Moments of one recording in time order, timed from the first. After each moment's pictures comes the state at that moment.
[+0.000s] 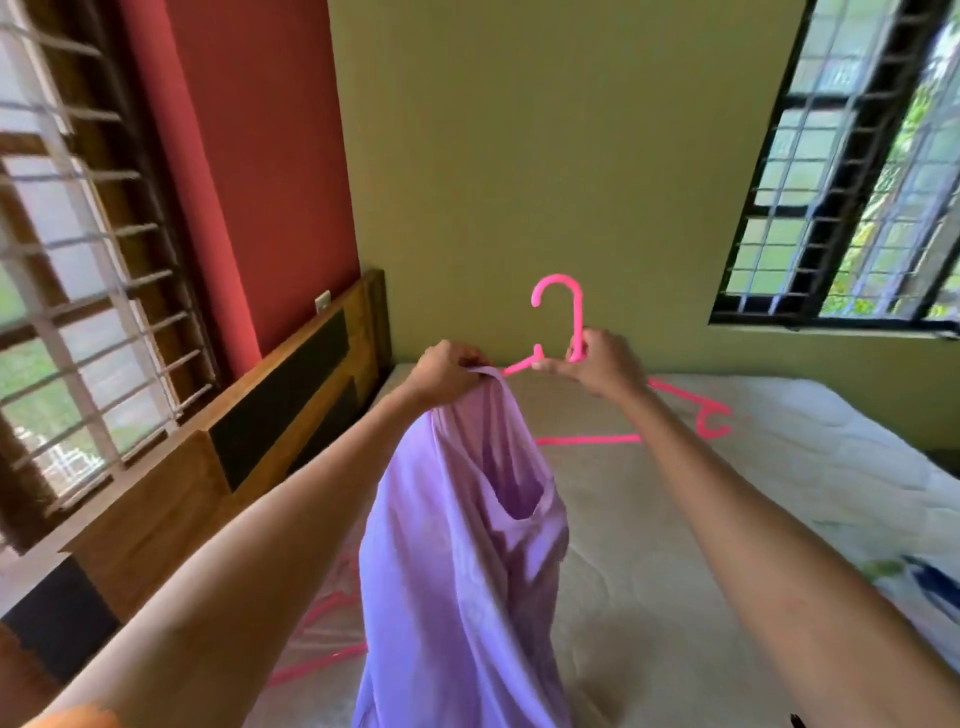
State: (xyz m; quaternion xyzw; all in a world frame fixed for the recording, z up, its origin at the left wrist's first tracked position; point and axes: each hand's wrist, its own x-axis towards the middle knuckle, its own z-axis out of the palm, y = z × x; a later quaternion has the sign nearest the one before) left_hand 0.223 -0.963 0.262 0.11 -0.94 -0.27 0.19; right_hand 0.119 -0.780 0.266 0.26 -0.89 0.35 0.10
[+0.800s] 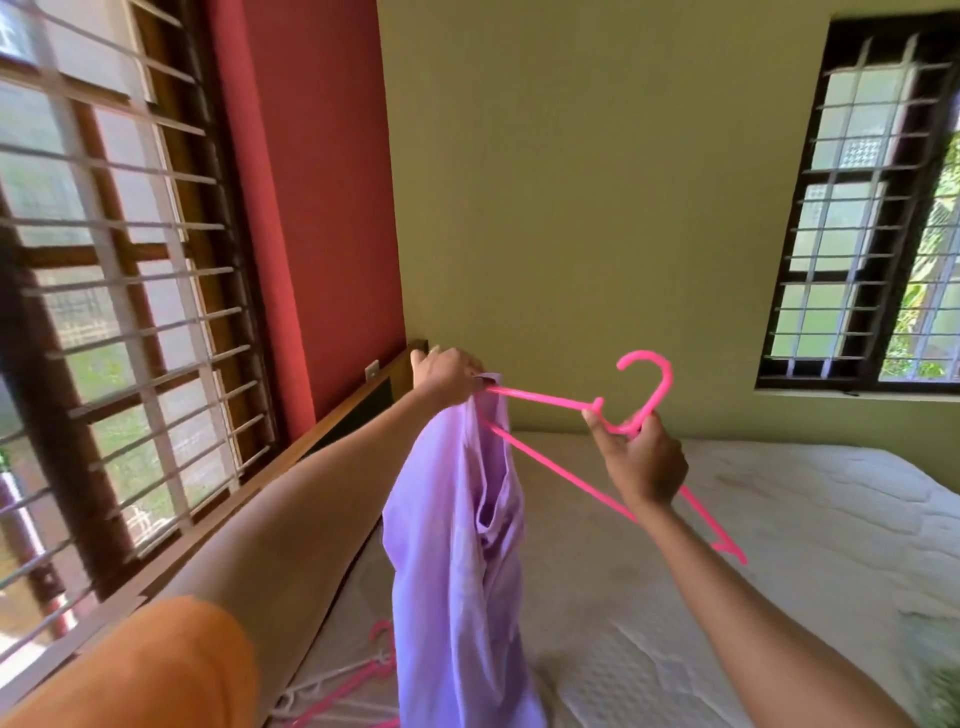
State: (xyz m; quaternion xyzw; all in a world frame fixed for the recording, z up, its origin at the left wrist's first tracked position) left_hand 0.226 -0.997 0.329 0.23 -0.95 -0.04 0.21; right_hand 0.173 -0.778 0.243 0.12 -0.79 0.51 0.31
